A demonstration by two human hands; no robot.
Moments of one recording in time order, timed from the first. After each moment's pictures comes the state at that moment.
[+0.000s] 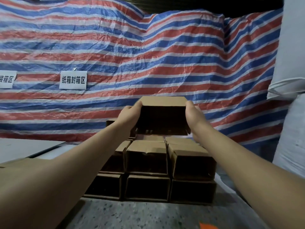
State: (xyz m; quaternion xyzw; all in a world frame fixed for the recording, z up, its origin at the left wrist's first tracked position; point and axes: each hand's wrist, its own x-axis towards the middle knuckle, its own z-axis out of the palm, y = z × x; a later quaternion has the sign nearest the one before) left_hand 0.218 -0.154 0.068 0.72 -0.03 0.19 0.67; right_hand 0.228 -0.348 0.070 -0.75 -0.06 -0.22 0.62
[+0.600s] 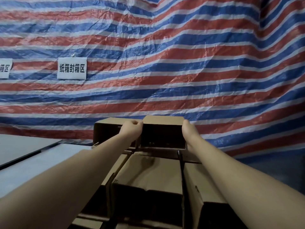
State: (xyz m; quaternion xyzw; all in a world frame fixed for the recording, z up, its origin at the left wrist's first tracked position) left_hand 0.490 -0.124 0.023 0.81 0.06 0.23 0.54; right_hand 0.536 -0.321 0.024 -0.75 0.01 -0.11 0.65
